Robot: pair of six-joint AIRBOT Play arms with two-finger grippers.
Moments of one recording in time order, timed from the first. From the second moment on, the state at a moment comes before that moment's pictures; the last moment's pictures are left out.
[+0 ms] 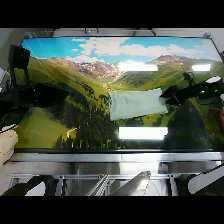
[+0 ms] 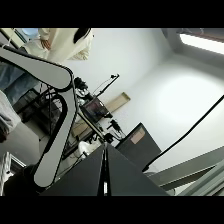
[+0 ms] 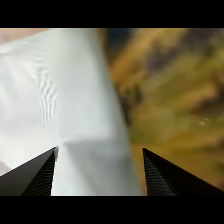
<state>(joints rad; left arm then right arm) 0.09 -1.16 0.87 -0.21 -1.84 -0.69 -0.30 -1.89 1.38 -0.70 1.32 1.15</state>
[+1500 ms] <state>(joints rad) 0.09 -1.14 0.87 -0.07 -1.85 -0.66 -0.96 -1.45 1.47 -1.84 1.79 1.93</state>
